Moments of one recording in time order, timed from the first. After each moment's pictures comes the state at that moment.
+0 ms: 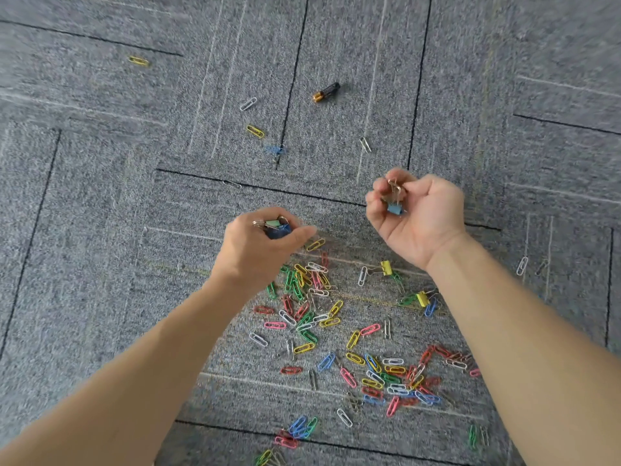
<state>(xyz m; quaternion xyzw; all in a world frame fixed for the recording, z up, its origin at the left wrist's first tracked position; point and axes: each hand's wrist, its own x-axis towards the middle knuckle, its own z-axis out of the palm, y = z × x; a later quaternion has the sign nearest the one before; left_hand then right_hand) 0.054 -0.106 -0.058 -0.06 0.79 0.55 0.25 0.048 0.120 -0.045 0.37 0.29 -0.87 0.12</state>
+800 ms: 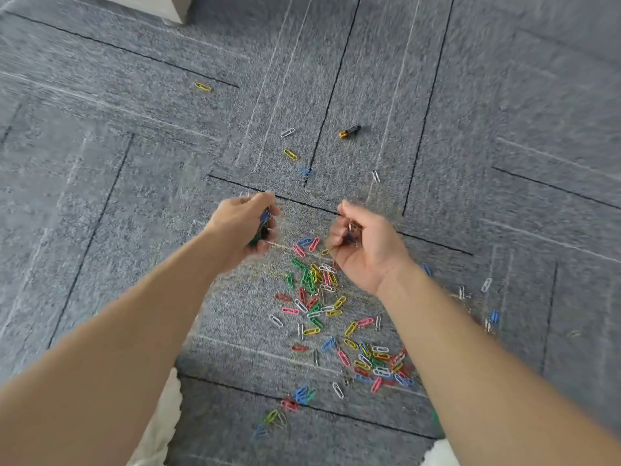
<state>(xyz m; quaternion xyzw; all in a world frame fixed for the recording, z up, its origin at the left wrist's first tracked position) 0.020 -0.154 0.013 -0.31 0.63 0.61 0.36 0.055 0.037 0.014 0.43 0.34 -0.81 0.22</state>
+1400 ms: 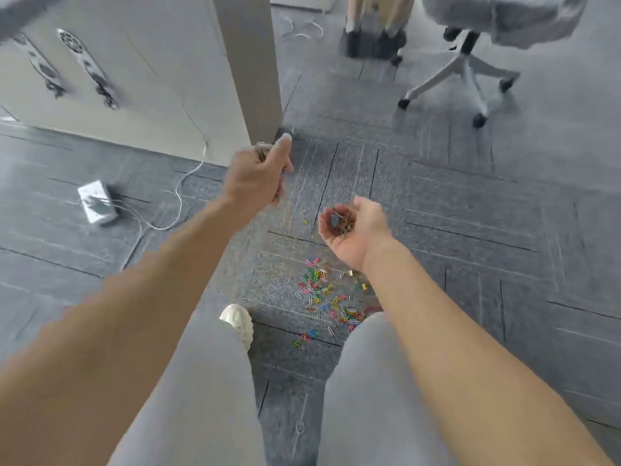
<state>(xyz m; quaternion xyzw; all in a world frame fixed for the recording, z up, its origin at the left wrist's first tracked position) 0.170 -0.145 0.485 -0.03 0.80 0.60 0.04 0.213 0.014 0.436 0.39 0.25 -0.87 0.15</state>
